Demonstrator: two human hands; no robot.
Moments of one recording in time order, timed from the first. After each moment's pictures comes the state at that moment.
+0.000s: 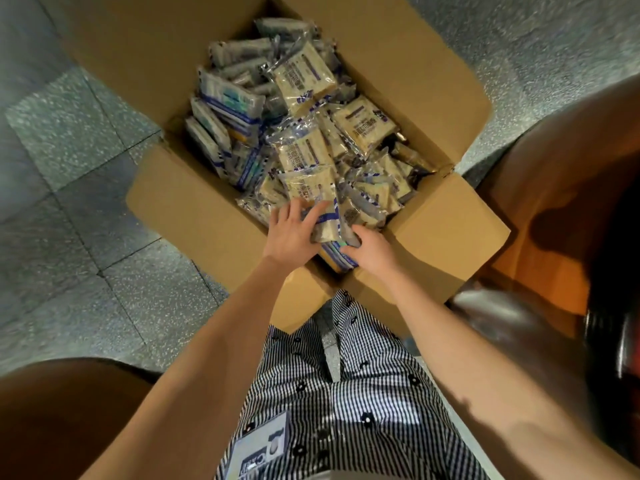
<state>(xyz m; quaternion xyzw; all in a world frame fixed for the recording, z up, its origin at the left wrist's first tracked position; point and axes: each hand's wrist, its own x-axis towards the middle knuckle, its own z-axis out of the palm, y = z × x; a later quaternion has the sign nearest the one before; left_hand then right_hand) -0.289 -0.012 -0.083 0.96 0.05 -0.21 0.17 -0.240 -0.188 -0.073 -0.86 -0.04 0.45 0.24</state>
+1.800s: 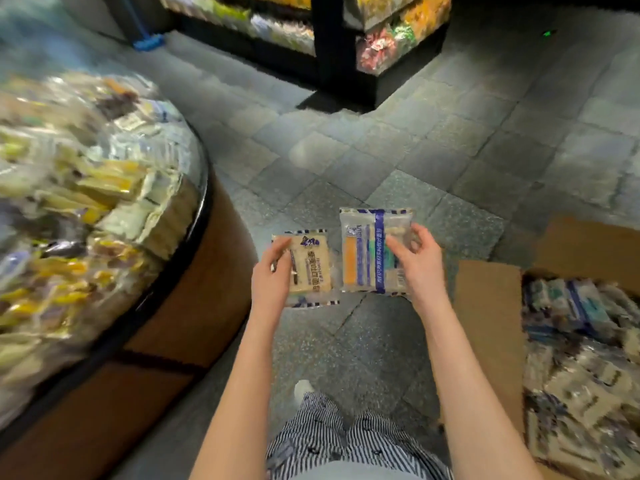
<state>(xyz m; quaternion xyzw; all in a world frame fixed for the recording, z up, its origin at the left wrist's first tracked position) -0.792 0.081 0.210 0.46 0.65 0.44 0.41 -0.571 0.080 0.232 -0.62 -0.37 0.47 0.51</state>
